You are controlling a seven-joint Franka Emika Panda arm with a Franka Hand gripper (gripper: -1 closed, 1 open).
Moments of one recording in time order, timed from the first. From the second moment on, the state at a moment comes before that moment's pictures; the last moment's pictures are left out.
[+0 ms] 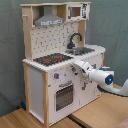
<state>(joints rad) -0.83 -1.48 1.59 -2.57 0.06 3.42 0.15</state>
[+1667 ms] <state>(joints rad) -0.54 -1.50 1.64 -2.61 0.07 3.21 0.44</state>
